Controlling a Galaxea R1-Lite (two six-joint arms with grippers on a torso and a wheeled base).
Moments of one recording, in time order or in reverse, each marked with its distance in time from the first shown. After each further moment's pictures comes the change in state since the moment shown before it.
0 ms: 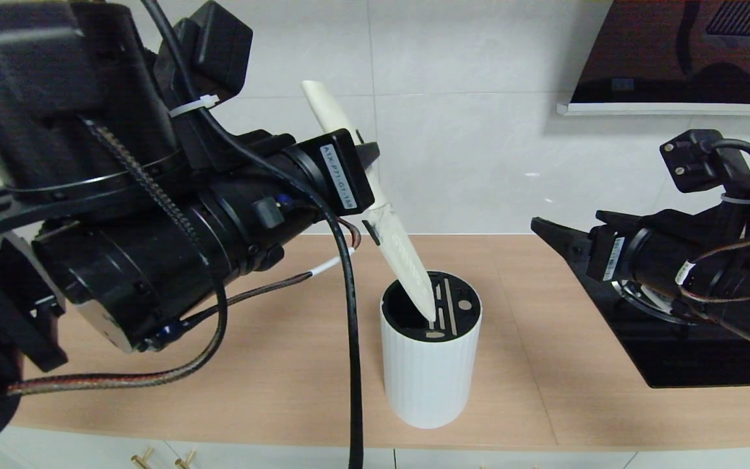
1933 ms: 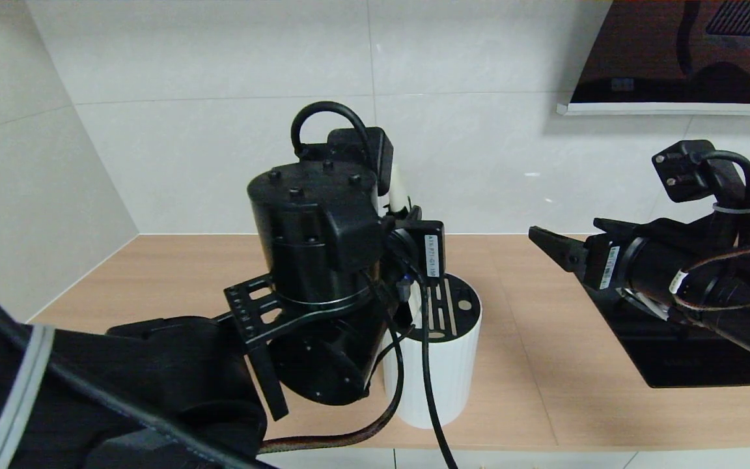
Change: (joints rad) left arm -0.113 0.262 0.028 -0.237 0.328 0.191; right arm 0.004 0.009 0.020 -0.003 -0.006 -0.003
